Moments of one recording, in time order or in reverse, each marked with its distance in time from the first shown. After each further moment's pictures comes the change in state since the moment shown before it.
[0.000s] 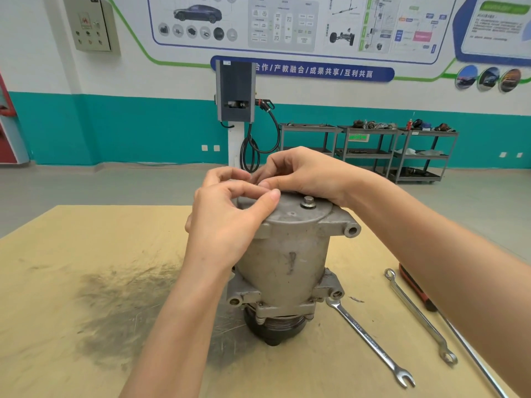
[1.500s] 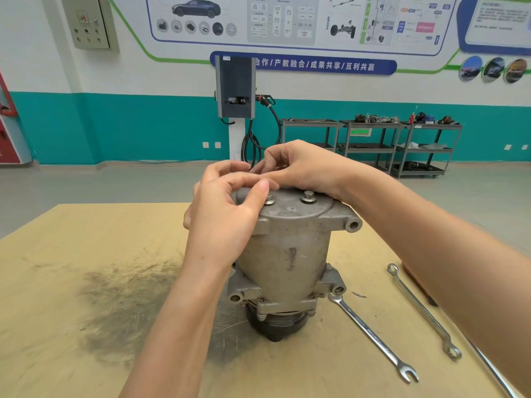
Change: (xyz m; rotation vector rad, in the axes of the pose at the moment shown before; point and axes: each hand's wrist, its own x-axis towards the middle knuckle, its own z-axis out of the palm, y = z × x) left_hand -0.001 0.000 0.001 0.036 0.010 0.045; right_hand 0.004 -0.003 0.003 -0.050 0.047 0.027
